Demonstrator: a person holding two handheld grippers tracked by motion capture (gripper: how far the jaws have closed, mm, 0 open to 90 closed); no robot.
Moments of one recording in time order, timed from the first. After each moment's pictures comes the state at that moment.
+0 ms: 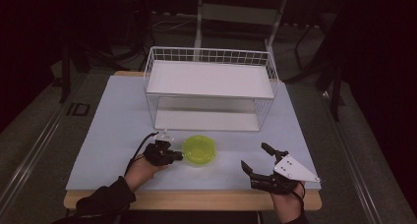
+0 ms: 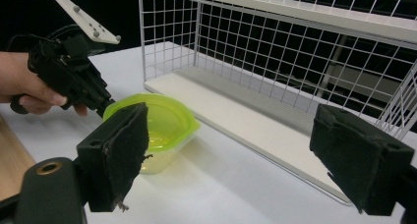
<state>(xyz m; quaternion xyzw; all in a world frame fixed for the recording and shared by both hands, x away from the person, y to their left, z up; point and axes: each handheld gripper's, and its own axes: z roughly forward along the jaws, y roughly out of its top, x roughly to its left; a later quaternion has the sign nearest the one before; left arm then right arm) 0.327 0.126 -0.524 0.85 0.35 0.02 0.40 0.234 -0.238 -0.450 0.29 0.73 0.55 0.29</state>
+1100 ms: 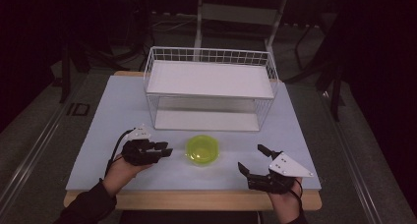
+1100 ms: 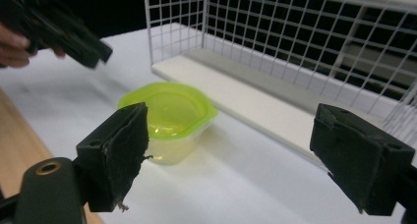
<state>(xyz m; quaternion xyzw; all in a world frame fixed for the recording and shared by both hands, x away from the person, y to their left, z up) 0.297 0.178 -0.480 0.80 0.35 0.08 0.48 0.239 -0.232 -0.454 0.30 0.75 0.52 0.26</state>
